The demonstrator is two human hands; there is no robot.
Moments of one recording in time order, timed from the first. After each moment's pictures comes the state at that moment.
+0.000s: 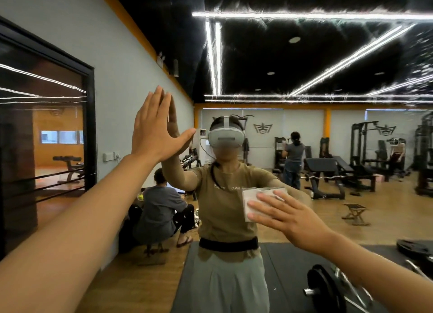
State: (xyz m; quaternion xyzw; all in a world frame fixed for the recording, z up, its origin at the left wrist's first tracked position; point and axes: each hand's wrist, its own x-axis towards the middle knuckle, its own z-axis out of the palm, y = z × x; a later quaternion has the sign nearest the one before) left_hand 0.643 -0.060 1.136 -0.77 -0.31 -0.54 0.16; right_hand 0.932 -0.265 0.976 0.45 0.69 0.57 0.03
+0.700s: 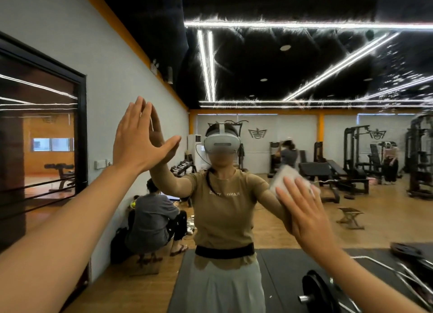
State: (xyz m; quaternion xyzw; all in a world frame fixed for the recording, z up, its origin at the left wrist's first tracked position) left_hand 0.647 -0.069 1.136 -0.76 -0.32 -0.55 0.14; right_hand 0.954 -0.299 0.971 0.58 0.56 0.52 -0.29
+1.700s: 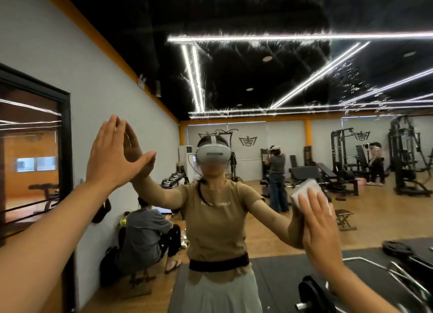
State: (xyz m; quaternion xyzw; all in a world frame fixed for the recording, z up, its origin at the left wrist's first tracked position) left_hand 0.648 -0.079 1.140 -0.77 -0.32 -0.54 0.12; right_hand 1.002 -0.342 0.945 0.65 0.46 0.45 -0.40
